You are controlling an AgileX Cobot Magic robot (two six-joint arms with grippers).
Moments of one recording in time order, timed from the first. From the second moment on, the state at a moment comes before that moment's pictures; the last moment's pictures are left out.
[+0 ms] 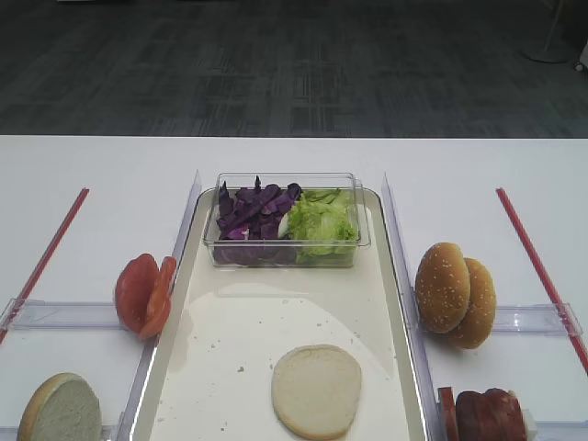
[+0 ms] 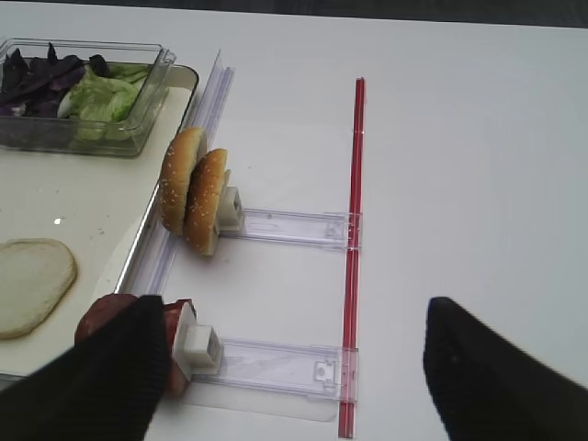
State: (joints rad) left arm -0.09 -0.02 -0.49 0.05 1.18 -0.06; right arm -0.03 -0.02 -0.49 0.13 1.12 -0.10
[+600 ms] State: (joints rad) left arm -0.09 -0.02 -0.49 0.05 1.18 -0.06; right arm -0.03 -0.02 -0.49 0.16 1.12 -0.10
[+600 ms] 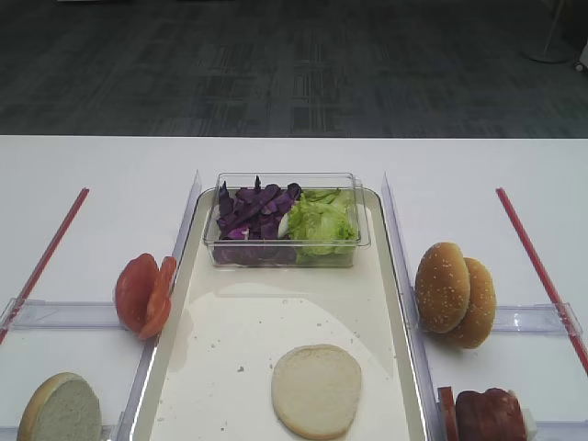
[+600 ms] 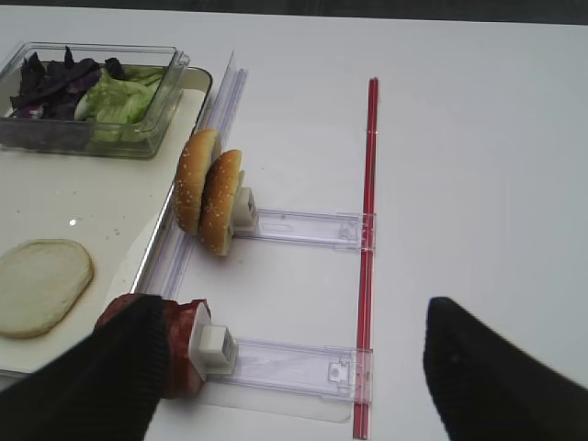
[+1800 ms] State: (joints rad) left arm -0.09 -0.02 -0.49 0.05 1.18 -0.06; right arm -0.03 0.49 -0.51 0.17 1.05 -0.10
